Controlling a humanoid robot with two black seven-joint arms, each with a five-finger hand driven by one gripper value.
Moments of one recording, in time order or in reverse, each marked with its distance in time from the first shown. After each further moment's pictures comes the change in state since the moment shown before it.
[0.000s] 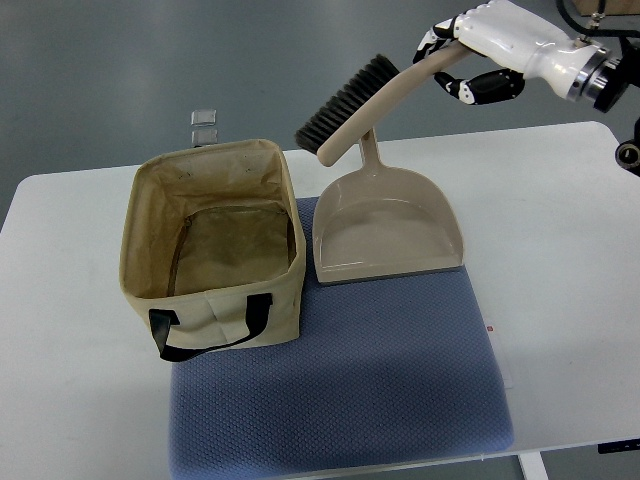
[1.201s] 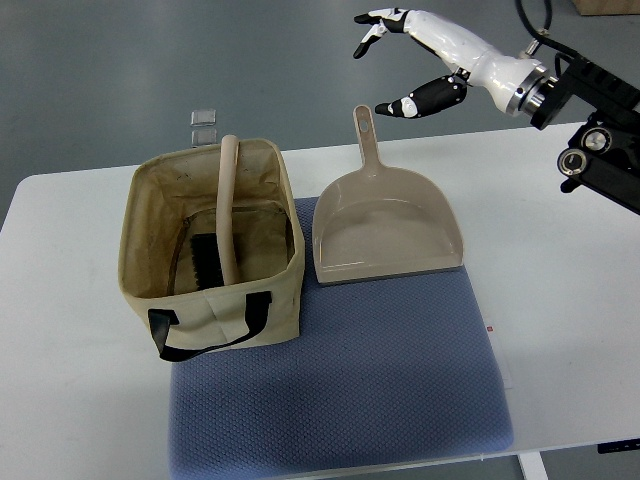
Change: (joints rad) left arm 0.000 0.000 0.000 0.000 0.000 0.000 0.000; right arm -0.170 0.084 0.199 0.018 0.411 0.027 -0.043
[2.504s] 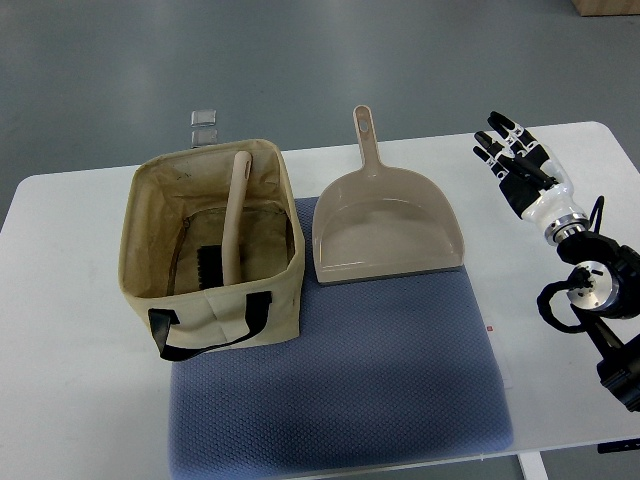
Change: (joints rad) left arm 0.000 0.000 0.000 0.000 0.000 0.000 0.000; right arm -0.639 0.380 0.726 -0.109 0.708 0.153 -0.105
